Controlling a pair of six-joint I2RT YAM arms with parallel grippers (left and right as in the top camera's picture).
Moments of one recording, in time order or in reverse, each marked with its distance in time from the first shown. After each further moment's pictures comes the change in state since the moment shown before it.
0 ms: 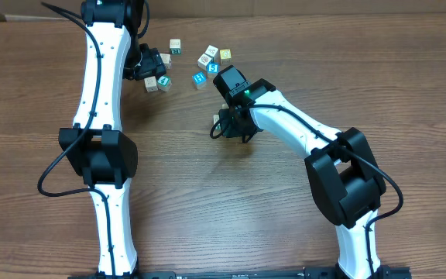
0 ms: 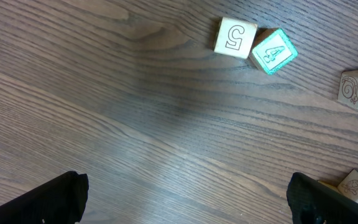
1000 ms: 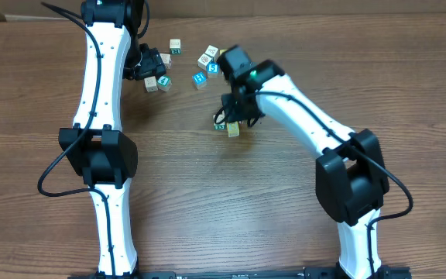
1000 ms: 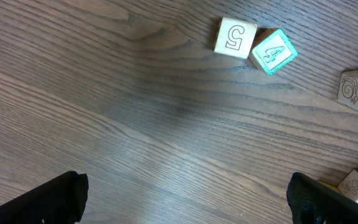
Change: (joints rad) left arm 0.000 0.000 0.000 0.000 0.000 0.000; right arm -0.050 0.000 0.204 -0.158 0.039 -0.146
